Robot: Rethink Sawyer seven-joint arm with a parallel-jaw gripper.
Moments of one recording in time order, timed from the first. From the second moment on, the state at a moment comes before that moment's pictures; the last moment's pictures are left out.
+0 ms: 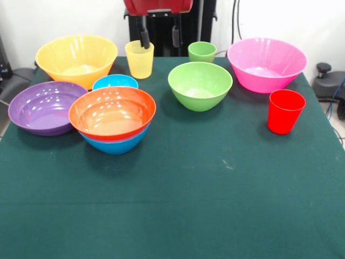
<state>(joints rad) -0.75 -0.79 0.71 1.63 -0.46 1.13 1.88</state>
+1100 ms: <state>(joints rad) -0.73 -0.71 0.70 1.66 -0.51 1.06 1.88</state>
